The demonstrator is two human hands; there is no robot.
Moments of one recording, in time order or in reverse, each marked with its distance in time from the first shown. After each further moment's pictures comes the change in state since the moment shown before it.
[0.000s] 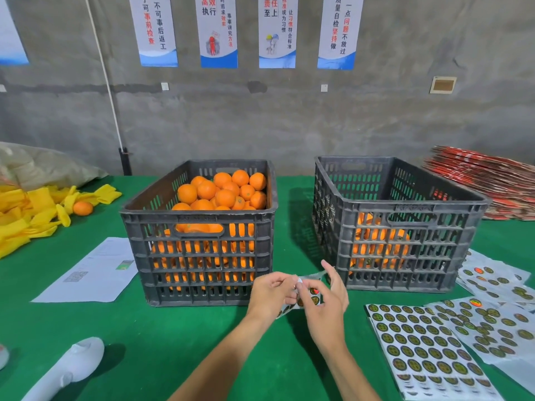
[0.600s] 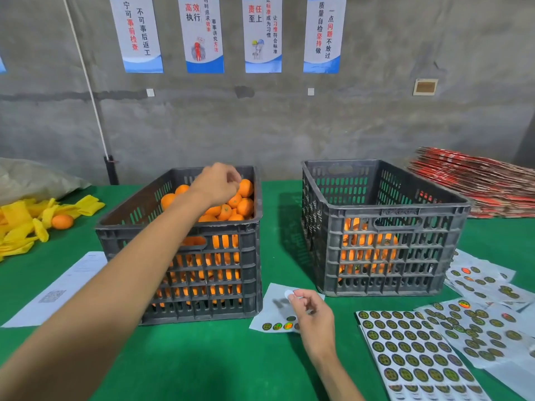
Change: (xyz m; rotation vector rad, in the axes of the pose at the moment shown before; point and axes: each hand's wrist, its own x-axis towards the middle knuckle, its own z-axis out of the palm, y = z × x) left_hand 0.116 0.214 -0.089 1.000 0.132 0.392; right_hand 0.005 0.005 -0.002 0.356 -0.089 0.307
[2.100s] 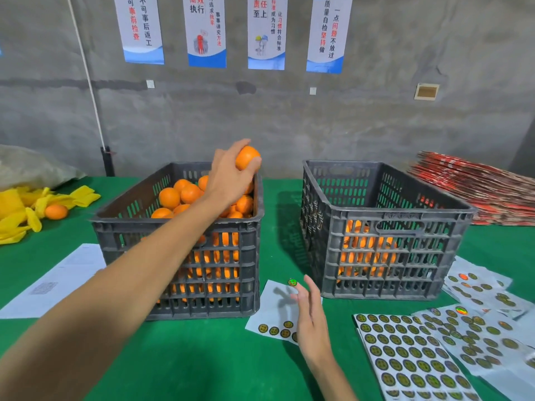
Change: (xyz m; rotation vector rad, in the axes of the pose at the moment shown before) left_hand 0.007 0.011 0.030 -0.278 0.345 0.110; right_hand -0.007 -0.011 0.000 -0.117 -0.132 0.024
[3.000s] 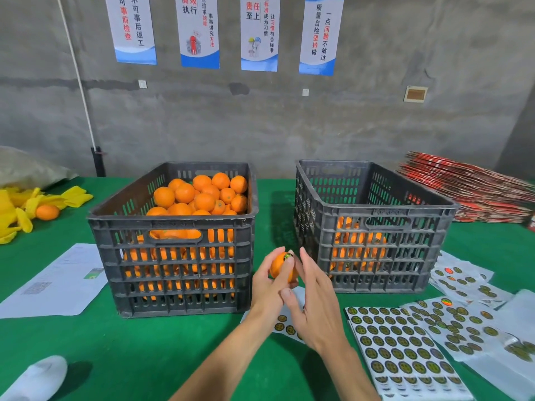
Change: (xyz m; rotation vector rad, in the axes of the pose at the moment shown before) left_hand -0.215 0.030 0.100 -1.044 -0.131 -0.659; right_hand 0.002 -0.032 -0.034 -0.590 0.048 -0.563
